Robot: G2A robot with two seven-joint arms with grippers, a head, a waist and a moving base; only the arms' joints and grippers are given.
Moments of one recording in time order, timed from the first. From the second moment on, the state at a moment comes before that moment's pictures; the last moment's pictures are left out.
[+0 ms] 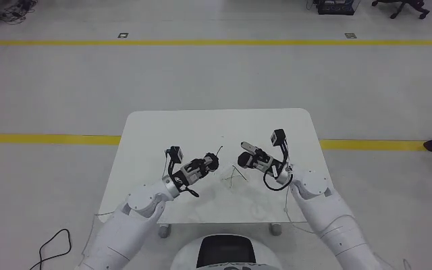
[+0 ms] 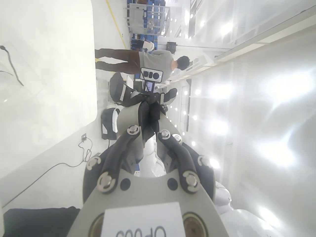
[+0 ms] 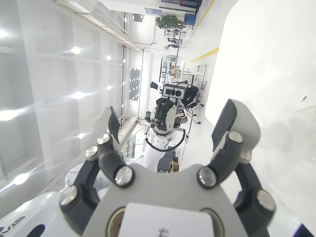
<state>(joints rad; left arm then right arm) 1.52 -1.15 -1.13 -1.57 -0.43 -0.15 -0.55 -1.39 -1.22 1.18 -1.35 0.35 -0.29 0.76</state>
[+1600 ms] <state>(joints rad) 1.33 -1.13 -1.11 -1.28 -0.80 0.01 -1.19 -1.14 -1.15 0.98 -0.99 0.79 -0.27 1.39</state>
